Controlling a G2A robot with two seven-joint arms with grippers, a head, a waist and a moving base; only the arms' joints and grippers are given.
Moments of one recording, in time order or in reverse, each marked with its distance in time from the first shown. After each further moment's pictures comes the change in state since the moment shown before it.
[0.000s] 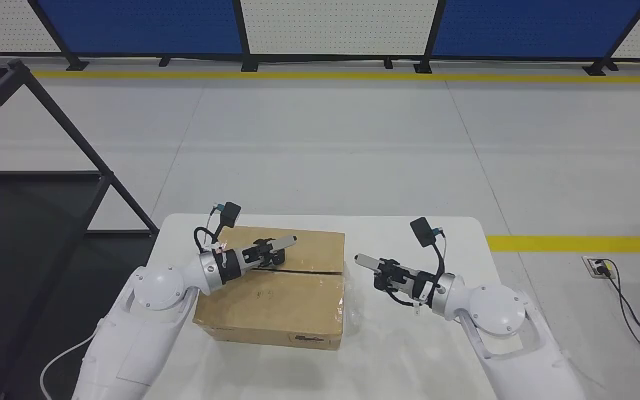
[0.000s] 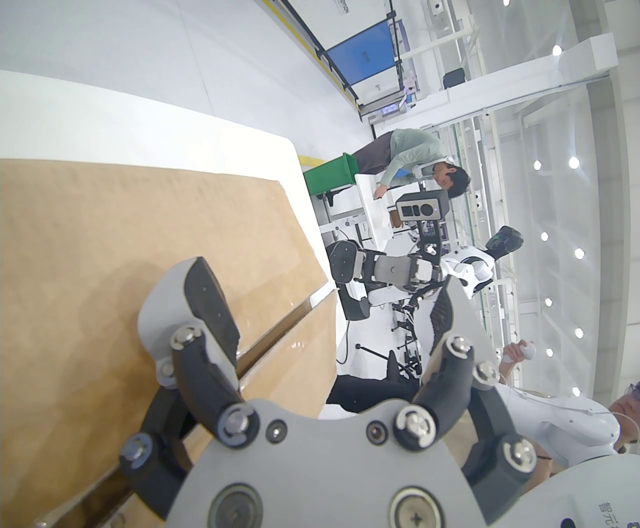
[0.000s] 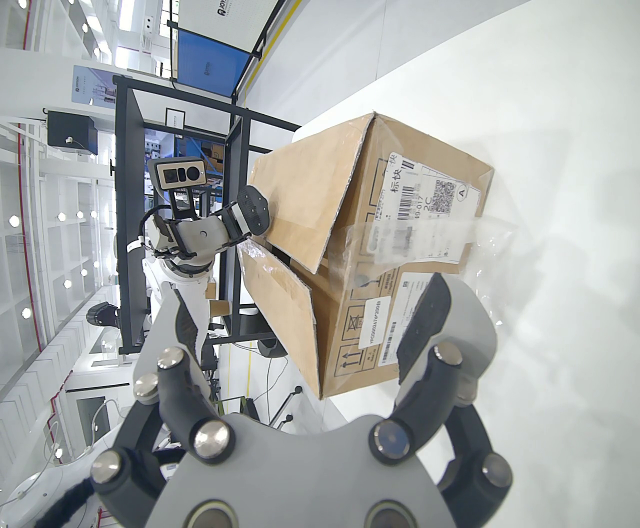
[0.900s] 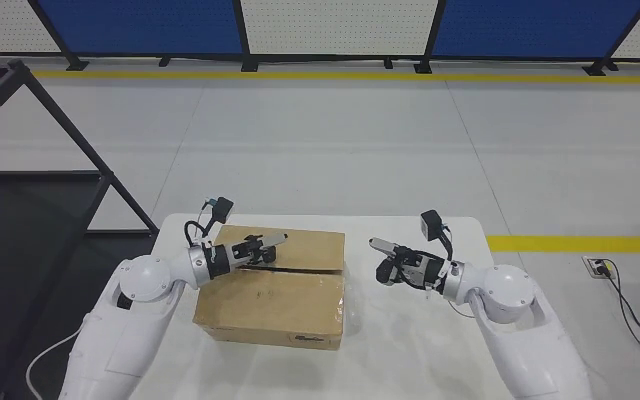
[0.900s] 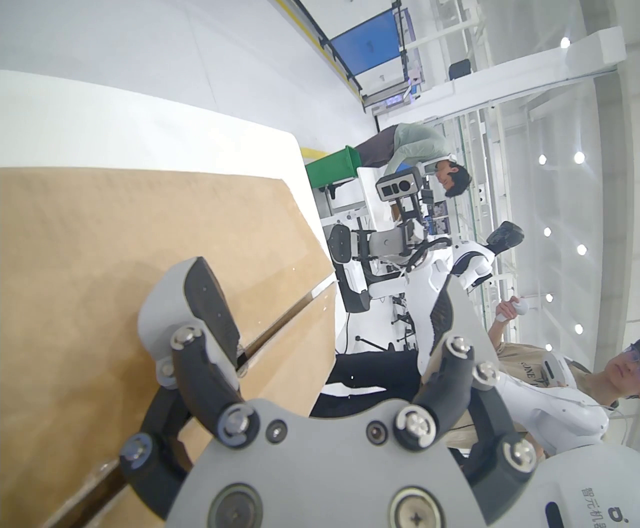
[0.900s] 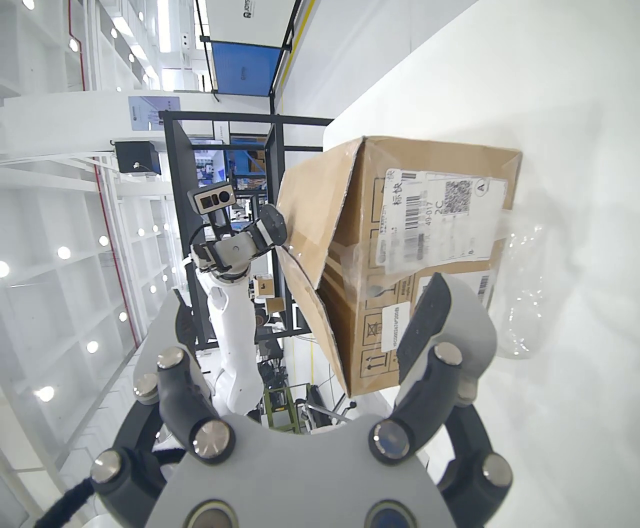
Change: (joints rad) left arm -0.039 0.017 -0.034 0.036 0.000 0.010 -0.115; right arm 0.110 -0.002 0.019 0.236 0.260 -0.022 0.104
